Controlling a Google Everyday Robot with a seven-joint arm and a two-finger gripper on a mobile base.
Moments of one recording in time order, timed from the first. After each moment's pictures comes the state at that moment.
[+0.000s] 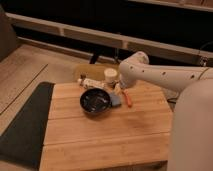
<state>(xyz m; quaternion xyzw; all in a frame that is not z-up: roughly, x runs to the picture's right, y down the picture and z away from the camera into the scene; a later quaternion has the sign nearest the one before) 0.110 0.010 0.843 -0.19 0.08 0.53 0.82</state>
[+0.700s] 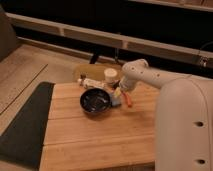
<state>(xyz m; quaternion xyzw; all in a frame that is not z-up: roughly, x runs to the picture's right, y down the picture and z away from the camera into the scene) 0.115 0.039 0.915 -0.26 0.08 0.54 0.80</state>
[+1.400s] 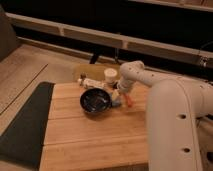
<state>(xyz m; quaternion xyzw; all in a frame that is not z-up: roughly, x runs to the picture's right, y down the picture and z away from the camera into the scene) 0.100 0.056 0.938 -0.30 0.09 0.52 0.79</state>
